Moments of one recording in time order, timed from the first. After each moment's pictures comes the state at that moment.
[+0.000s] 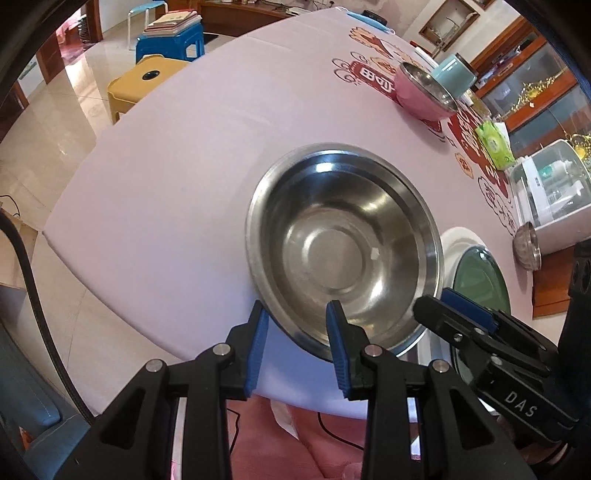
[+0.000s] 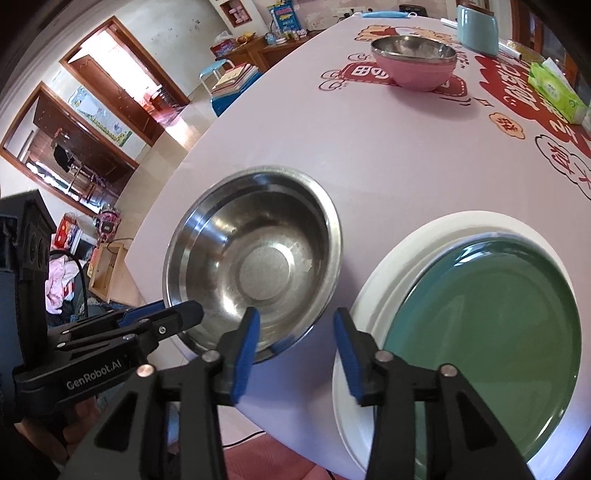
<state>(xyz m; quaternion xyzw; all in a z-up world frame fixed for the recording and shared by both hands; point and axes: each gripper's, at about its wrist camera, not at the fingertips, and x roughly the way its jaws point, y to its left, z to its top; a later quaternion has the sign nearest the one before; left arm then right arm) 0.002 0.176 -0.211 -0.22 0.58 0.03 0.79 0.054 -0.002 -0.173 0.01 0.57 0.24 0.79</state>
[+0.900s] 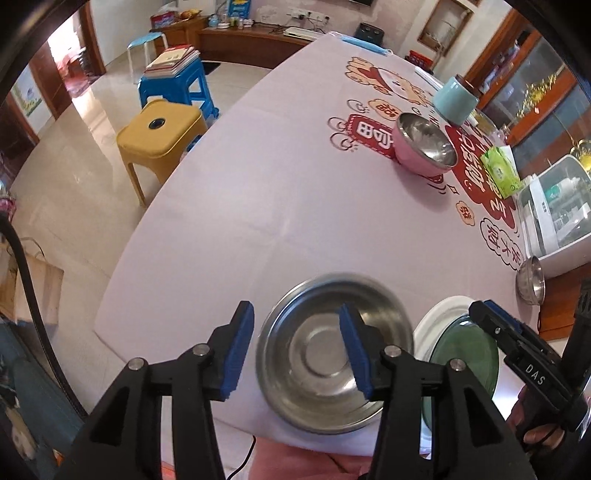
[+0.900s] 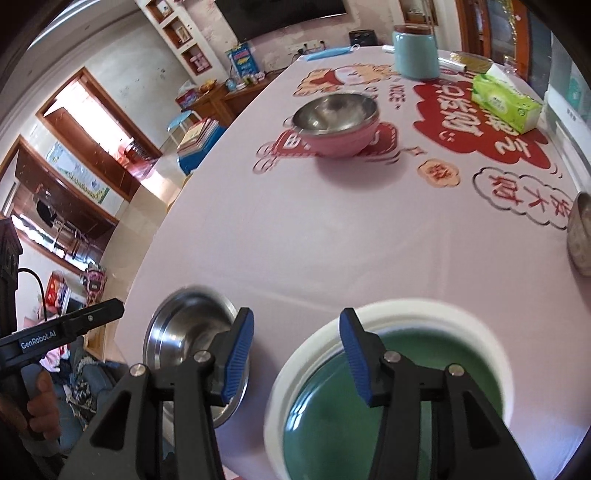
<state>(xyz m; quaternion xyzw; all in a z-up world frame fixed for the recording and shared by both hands) 0.084 0.193 -0.127 -0.16 0.57 0.05 0.81 0.124 -0.067 -0.122 0.06 0.52 0.18 0.83</state>
